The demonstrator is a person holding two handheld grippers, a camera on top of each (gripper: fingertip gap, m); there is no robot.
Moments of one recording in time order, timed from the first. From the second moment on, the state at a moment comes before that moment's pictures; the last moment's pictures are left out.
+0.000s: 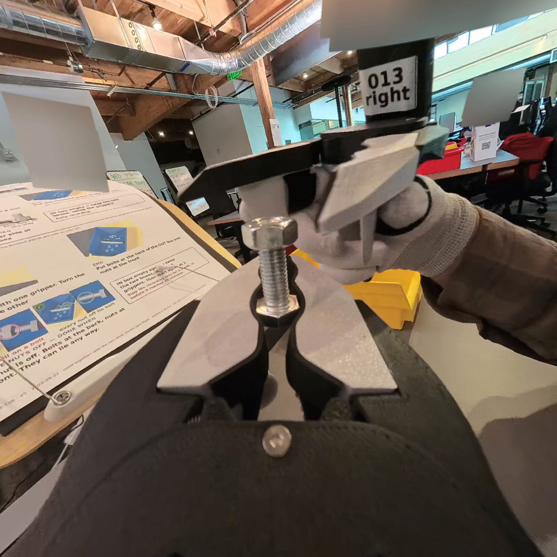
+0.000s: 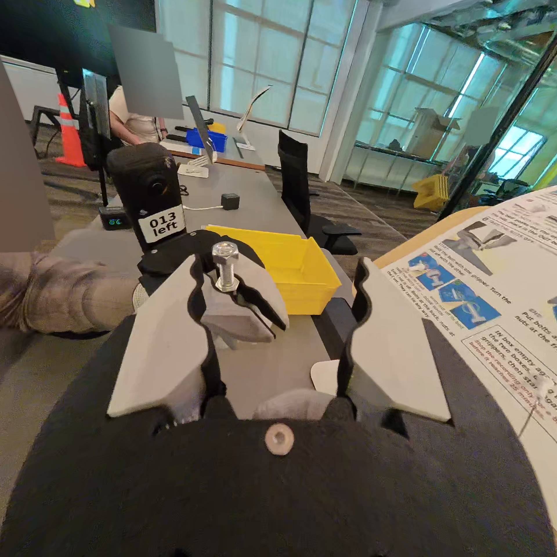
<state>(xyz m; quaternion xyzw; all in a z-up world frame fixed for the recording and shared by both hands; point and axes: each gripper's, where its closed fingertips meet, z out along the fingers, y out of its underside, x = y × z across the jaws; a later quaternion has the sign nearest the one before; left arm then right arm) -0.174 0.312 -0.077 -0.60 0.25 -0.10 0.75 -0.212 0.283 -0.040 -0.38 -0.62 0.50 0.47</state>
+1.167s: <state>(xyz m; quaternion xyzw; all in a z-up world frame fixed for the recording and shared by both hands) -0.176 0.311 -0.073 -0.60 0.24 -0.10 0.76 -0.211 0.286 -0.033 -0.38 -0.60 0.51 0.48</state>
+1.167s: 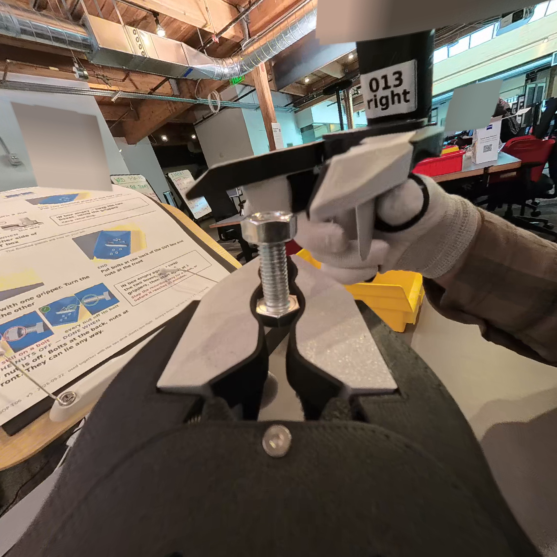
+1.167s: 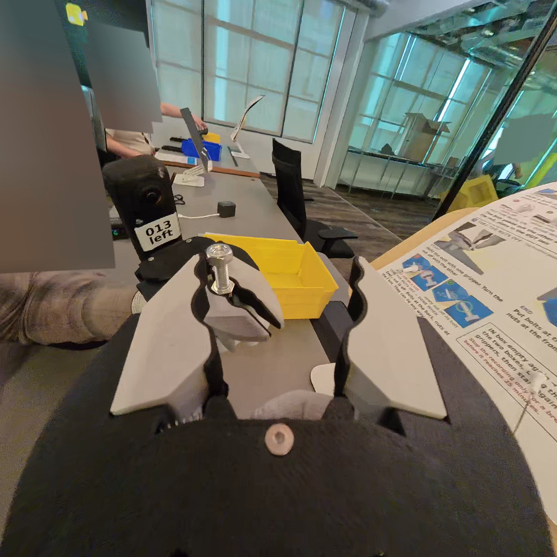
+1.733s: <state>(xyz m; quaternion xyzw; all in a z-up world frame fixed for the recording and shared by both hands) -0.176 0.311 -0.070 -0.60 0.25 -0.09 0.76 -0.209 0.299 -0.034 -0.39 -0.59 0.52 0.48</state>
